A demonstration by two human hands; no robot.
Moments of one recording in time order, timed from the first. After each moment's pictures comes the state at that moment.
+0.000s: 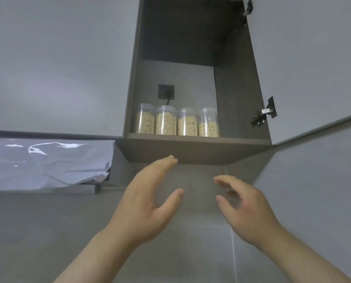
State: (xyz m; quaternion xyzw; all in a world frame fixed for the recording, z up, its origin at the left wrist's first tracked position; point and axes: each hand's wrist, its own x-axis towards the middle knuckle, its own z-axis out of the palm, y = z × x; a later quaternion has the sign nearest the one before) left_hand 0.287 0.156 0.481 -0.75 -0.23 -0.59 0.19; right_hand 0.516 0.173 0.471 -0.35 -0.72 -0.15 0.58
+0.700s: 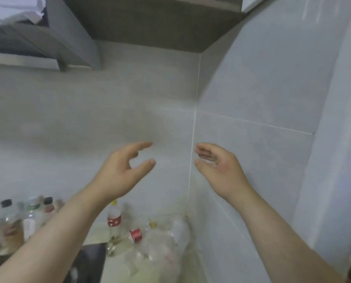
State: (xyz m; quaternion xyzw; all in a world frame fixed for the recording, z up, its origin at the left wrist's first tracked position) left_hand 0.346 0.119 0.282 -0.76 -0.41 -0.50 -0.11; right_hand 0.583 0.100 0.283 -0.44 -0.67 0.17 0.57
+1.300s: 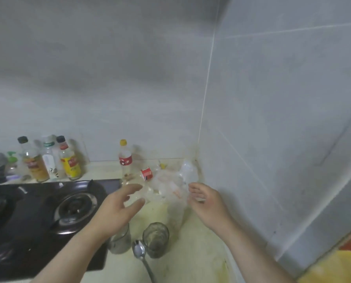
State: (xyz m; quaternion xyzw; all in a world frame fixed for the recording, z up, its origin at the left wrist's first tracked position) left_hand 0.319 0.081 0.049 -0.69 -0.55 -0.37 -0.29; right_hand 0.575 0.095 0.032 -0.57 -0.61 0.37 0.42
